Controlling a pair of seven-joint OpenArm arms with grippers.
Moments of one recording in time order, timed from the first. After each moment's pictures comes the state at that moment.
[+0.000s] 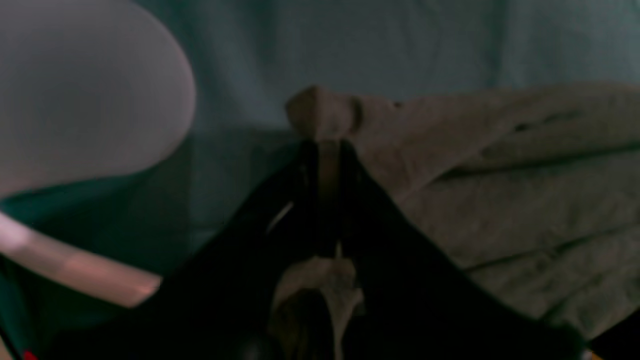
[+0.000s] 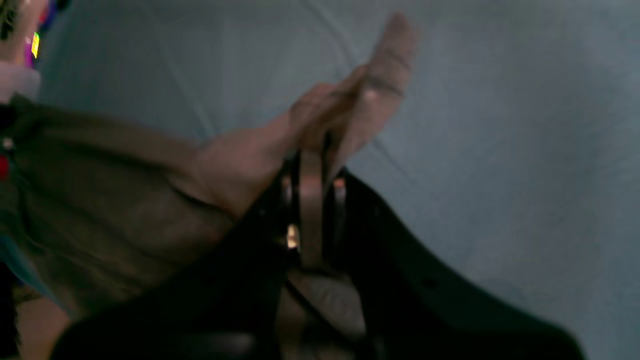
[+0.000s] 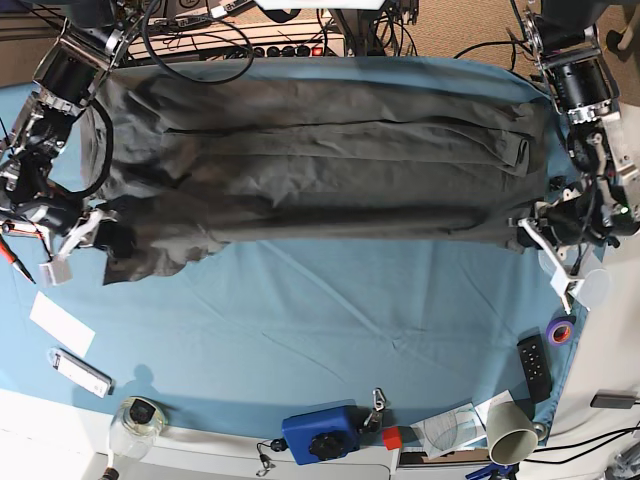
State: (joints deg) left arm -9.0 -17.2 -21.3 85.9 -34.6 -24.2 76.9; right arm 9.3 25.1 34.4 81.5 59.2 39.7 -79.2
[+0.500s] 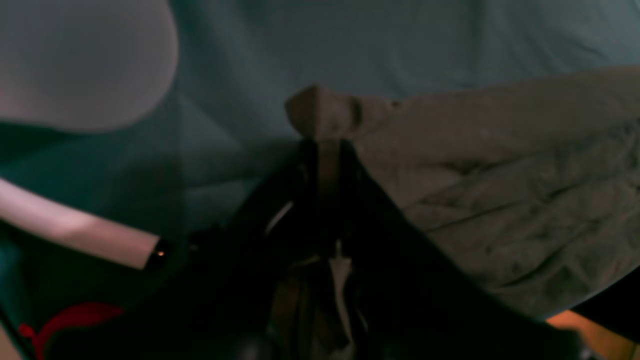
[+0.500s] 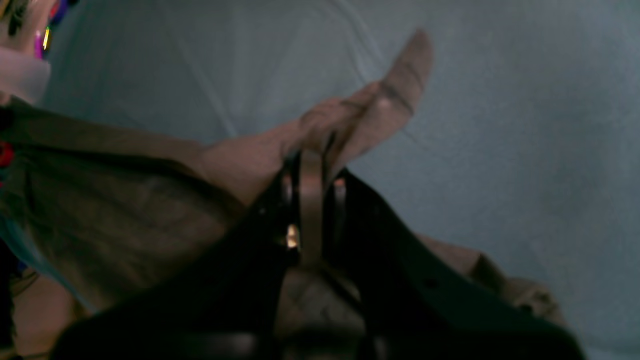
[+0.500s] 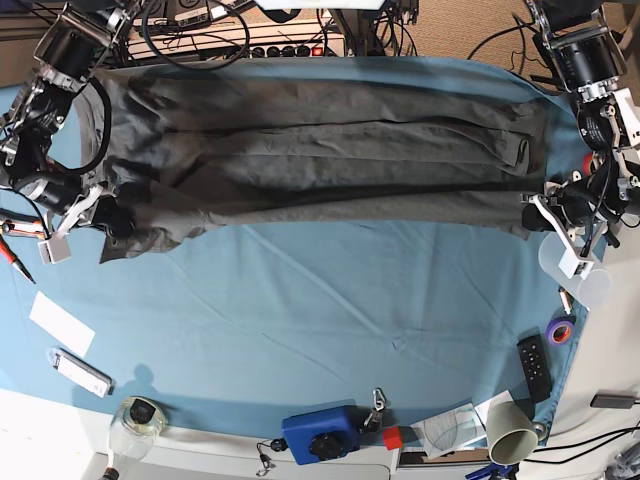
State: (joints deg) left arm -3.1 -19.1 -23.7 92.4 -41.2 -27.4 78.3; right arm 1.7 25.1 35.7 88.6 61.5 39.7 -79.2
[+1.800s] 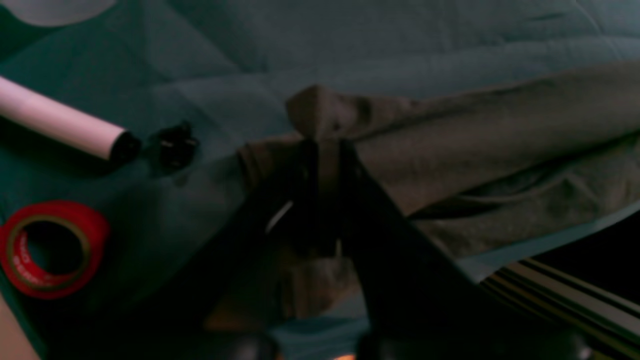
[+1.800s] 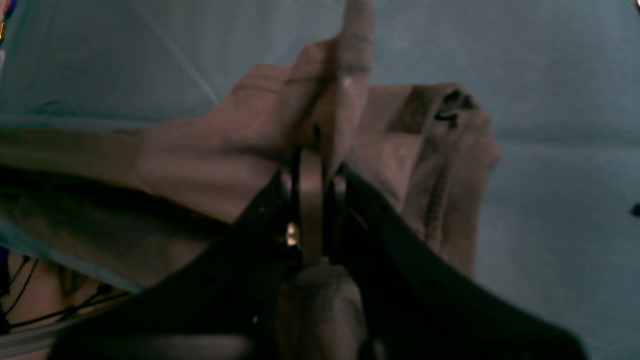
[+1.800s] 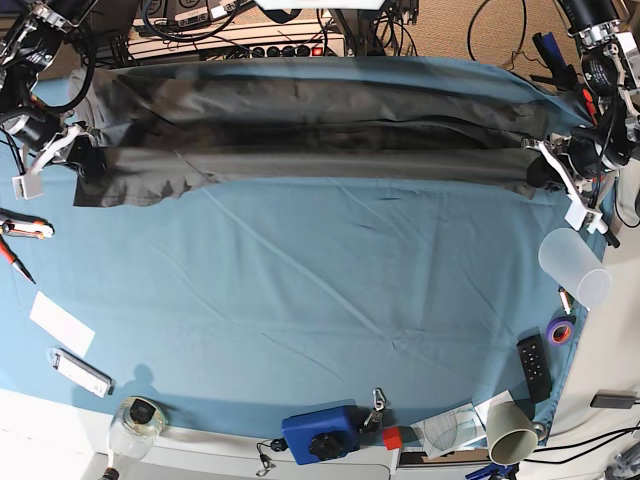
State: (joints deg) left arm 11.0 -19.0 -29.1 103.7 -46.8 -30.2 78.3; right arm -13.6 24.5 49.1 94.4 64.2 39.8 -79.2
